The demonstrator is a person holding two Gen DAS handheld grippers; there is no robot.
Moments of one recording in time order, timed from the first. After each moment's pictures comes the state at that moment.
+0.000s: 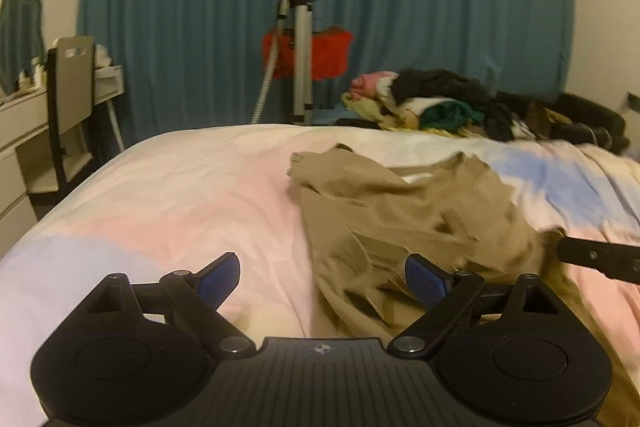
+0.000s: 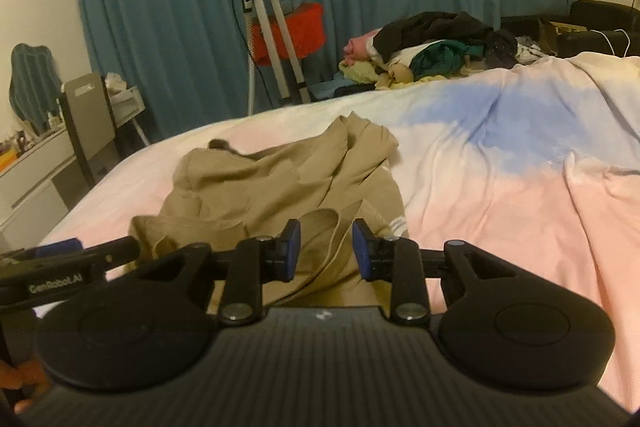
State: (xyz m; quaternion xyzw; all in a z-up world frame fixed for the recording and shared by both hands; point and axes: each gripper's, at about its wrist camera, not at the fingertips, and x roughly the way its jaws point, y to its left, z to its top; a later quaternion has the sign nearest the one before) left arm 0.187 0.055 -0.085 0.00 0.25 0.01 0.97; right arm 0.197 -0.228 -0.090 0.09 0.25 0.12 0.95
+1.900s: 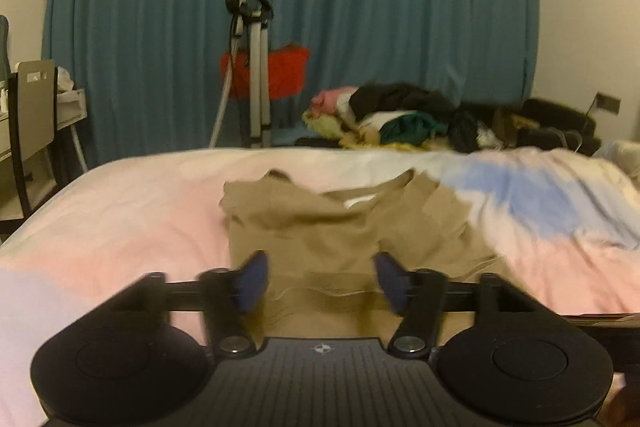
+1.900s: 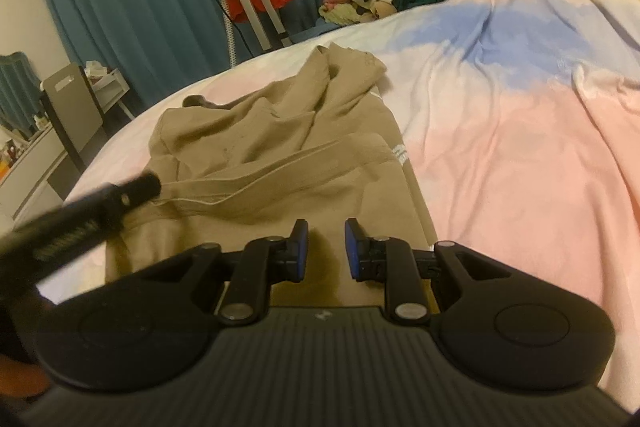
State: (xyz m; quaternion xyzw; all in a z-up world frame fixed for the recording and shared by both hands) left arm 0.219 0.015 -0.093 0.01 0.22 -0.04 0.98; right arm 0.223 -0.225 -0.120 0.14 0.32 0.11 0.93
